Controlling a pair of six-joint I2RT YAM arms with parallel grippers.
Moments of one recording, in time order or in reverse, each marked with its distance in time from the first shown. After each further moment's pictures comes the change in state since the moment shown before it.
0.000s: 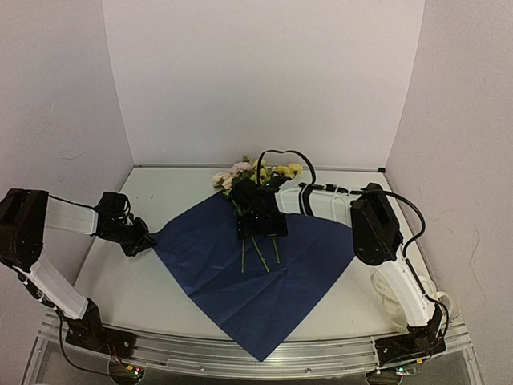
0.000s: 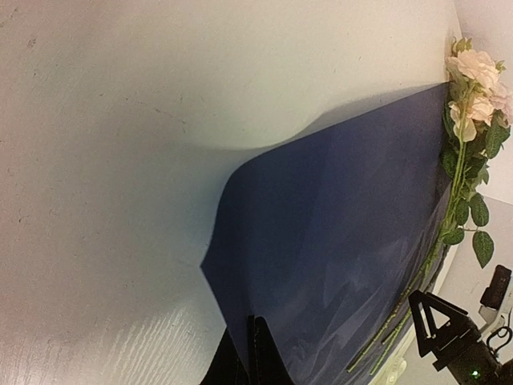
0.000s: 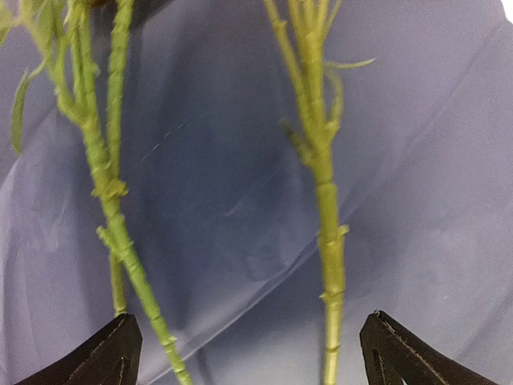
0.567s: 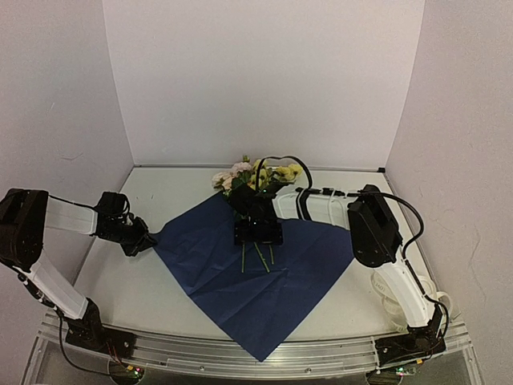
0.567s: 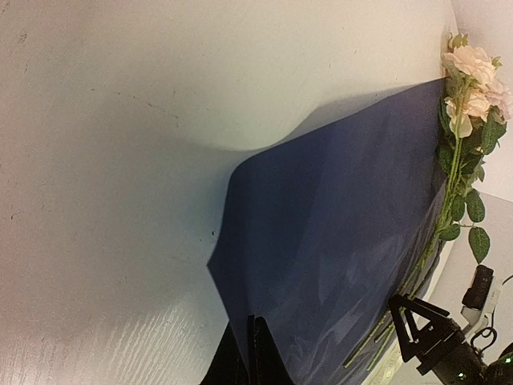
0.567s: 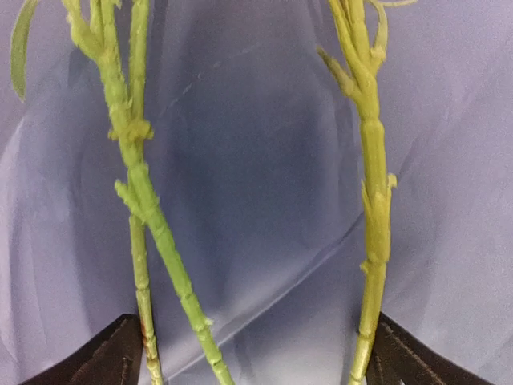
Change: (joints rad) left arm 0.005 0.000 0.000 0.000 0.025 0.001; right arm 0.020 0.000 -0.043 0.041 -0.073 0.055
